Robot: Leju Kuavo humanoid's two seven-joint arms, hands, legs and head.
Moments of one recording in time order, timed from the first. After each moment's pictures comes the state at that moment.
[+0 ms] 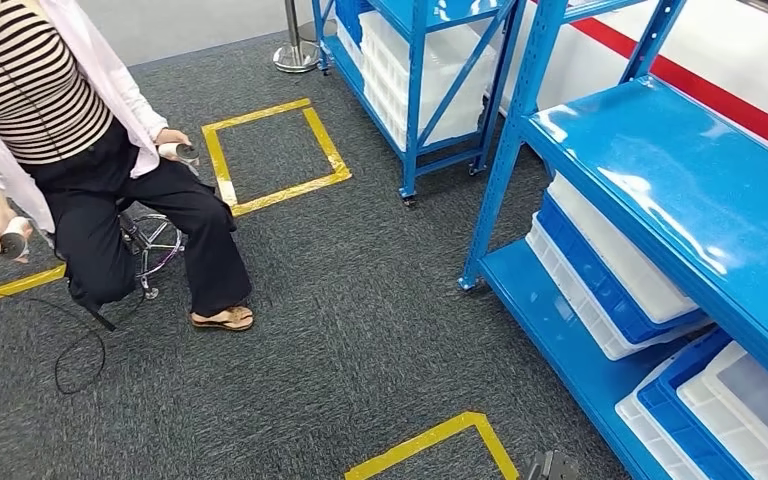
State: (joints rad) left arm -0.13 -0.19 0.98 -0.23 -0.35 -0.08 -0.65; right arm -0.18 0.20 -0.36 -0.28 -0.07 -0.01 -0.52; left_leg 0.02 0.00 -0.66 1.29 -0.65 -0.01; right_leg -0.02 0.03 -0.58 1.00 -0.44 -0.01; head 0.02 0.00
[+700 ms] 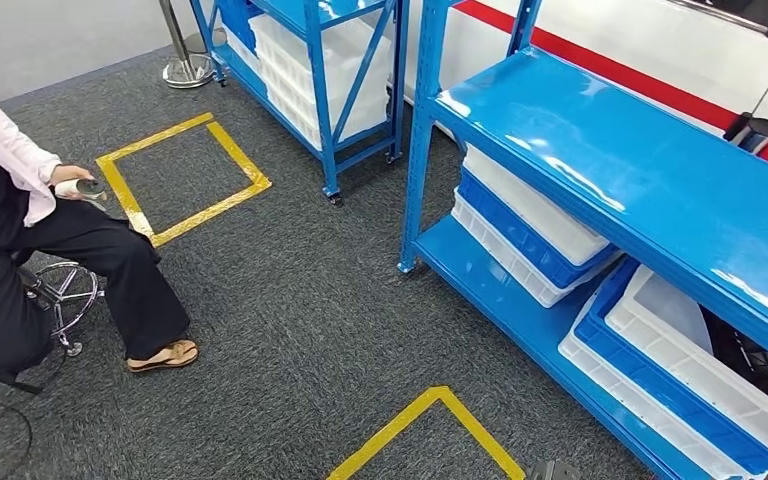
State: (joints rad) left arm -0.11 -0.18 0.99 -0.23 -0.31 -0.09 -0.62; right arm -0.17 0.20 -0.36 -0.28 -0.07 -0.01 -0.50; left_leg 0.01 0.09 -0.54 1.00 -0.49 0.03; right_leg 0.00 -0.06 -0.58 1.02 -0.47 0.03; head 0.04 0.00
